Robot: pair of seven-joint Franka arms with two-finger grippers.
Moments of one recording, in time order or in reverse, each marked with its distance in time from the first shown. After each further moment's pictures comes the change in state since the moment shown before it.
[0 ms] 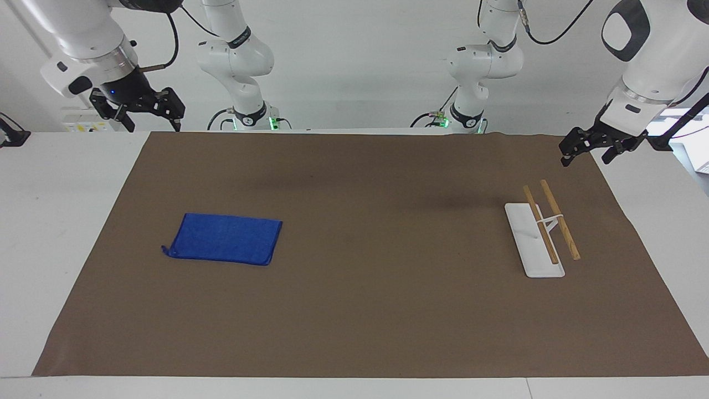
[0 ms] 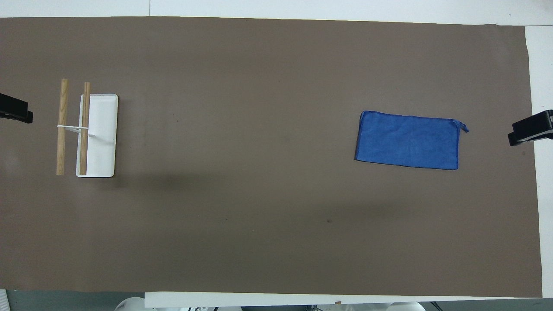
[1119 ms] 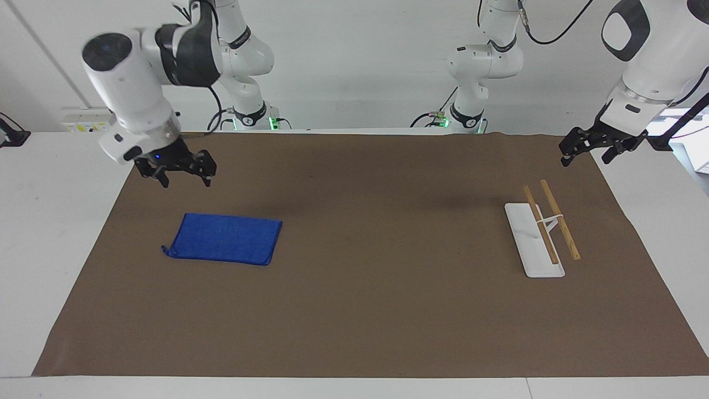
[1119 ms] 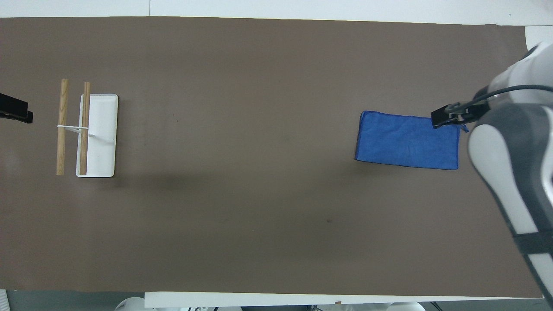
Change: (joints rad) left arm 0.000 0.000 0.000 0.000 0.000 0.000 0.000; right arm 0.091 0.069 0.016 -0.433 0.006 0.591 0.135
